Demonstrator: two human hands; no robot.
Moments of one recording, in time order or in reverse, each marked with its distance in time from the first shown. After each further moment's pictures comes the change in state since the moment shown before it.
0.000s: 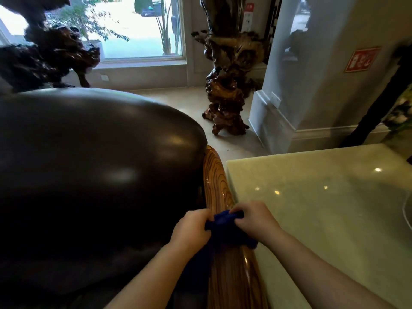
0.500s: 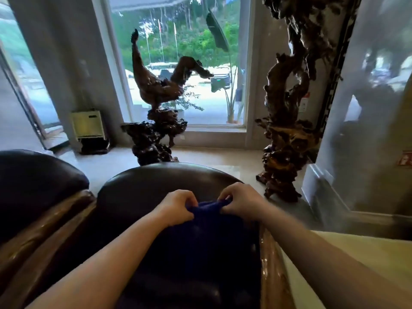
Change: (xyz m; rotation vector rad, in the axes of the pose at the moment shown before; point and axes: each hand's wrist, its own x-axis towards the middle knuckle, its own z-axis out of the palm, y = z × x) left_hand -0.233 0.058 -0.327 -0.001 0.320 -0.119; right_hand -0.122 -0.312 -0.189 -0.009 -0.119 -0.530
